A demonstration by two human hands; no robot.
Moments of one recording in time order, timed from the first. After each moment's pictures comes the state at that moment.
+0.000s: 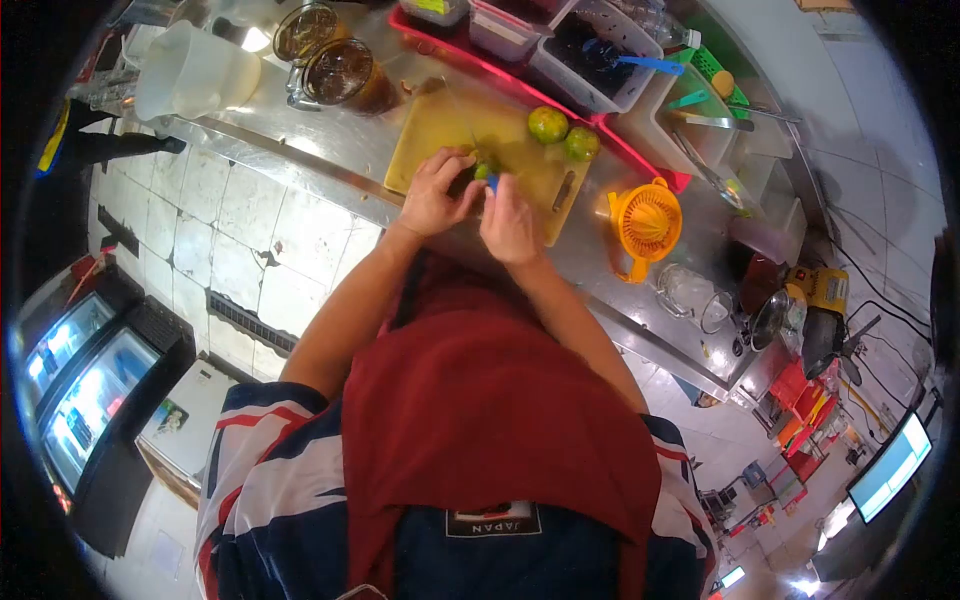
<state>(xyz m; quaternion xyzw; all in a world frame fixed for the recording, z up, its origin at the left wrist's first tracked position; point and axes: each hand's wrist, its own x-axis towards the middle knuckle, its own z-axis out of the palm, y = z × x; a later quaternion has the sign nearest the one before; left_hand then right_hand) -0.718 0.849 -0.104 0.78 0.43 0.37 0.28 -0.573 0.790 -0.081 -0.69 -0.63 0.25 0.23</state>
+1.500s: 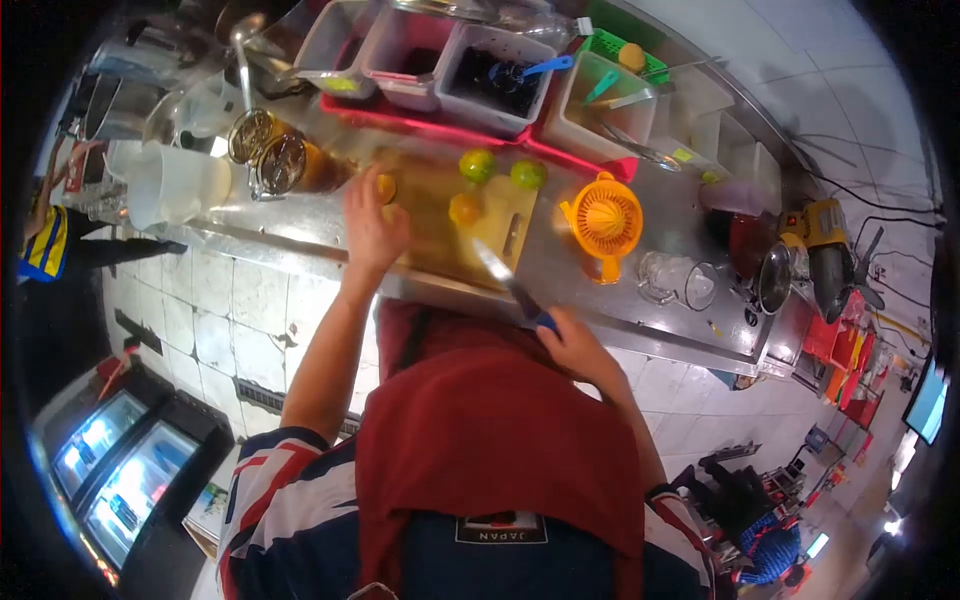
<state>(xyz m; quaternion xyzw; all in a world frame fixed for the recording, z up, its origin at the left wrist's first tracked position) -0.711 0.885 -0.052 0.81 0.47 0.34 0.06 -0.458 0.643 0.003 -0.68 -0.51 0.49 0.19</state>
